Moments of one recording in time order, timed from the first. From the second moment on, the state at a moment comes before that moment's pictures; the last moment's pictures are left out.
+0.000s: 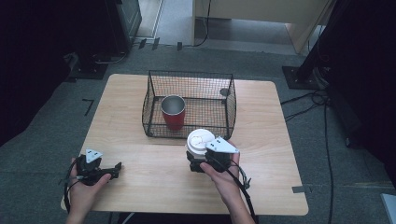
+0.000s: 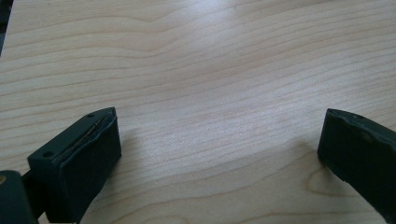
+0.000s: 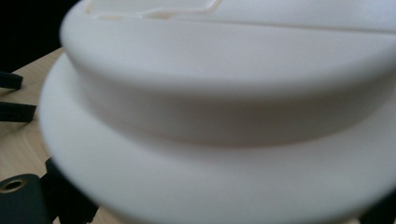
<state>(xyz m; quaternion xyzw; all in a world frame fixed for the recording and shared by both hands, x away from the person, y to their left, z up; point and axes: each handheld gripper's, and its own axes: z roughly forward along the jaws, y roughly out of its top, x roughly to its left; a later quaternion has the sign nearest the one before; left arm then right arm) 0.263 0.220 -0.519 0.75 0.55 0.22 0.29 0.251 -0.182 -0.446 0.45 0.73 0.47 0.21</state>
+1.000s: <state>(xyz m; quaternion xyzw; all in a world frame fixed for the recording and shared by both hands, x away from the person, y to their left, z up) 0.263 0.219 -0.519 0.75 0.55 0.22 0.29 0.249 -0.184 -0.424 0.44 0.70 0.49 0.27</state>
